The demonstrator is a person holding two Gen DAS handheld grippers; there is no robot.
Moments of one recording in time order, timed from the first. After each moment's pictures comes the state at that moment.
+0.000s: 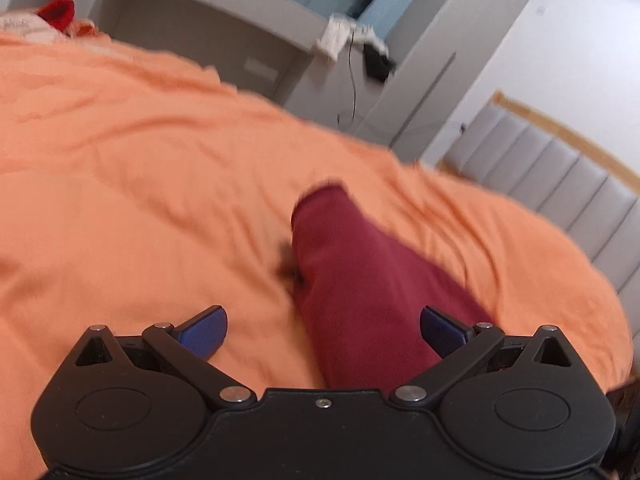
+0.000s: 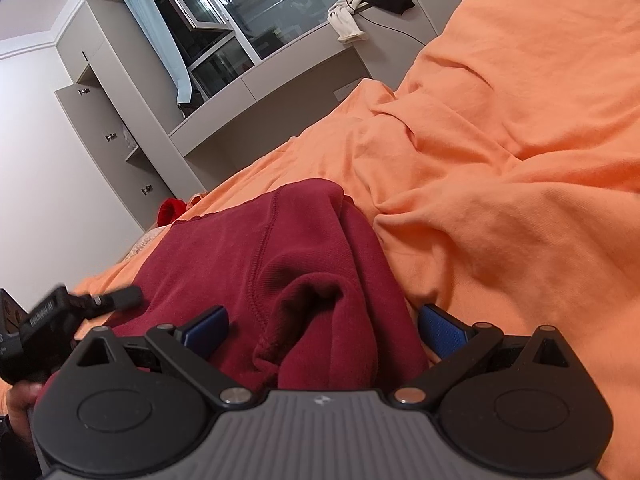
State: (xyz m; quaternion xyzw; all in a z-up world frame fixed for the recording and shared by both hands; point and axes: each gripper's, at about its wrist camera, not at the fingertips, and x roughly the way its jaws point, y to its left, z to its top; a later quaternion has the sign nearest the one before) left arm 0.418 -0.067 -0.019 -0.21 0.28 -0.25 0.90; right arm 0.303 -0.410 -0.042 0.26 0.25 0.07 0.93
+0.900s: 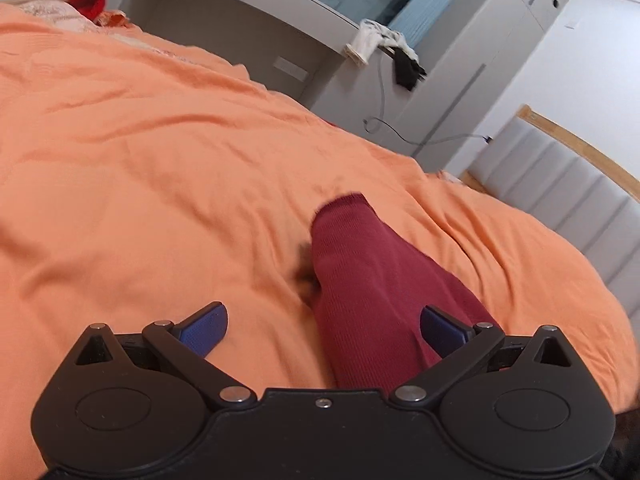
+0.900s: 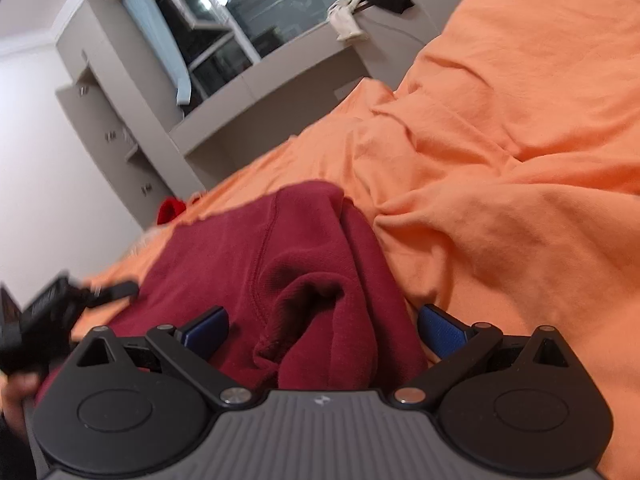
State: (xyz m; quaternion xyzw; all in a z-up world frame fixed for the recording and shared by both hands) left arm 0.406 -0.064 -0.016 -0.22 0.31 -0.22 0.90; right arm 0.298 -0.415 -0.039 0.28 0.24 0.07 0.93
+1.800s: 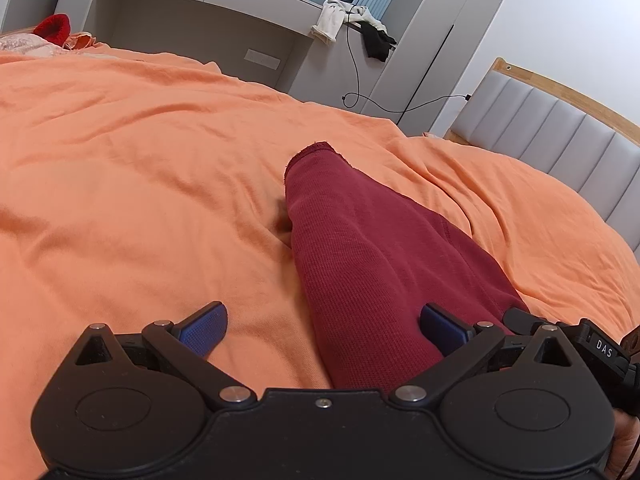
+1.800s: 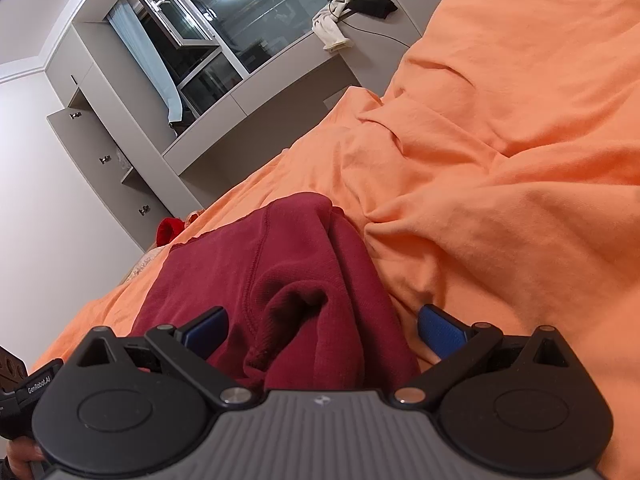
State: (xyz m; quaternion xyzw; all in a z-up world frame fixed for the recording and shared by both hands) left arm 0.377 -0.080 -0.023 -0.14 0.32 -0.24 0.91; right arm 0.302 -0.415 -0.041 0.30 0.23 0.06 0.92
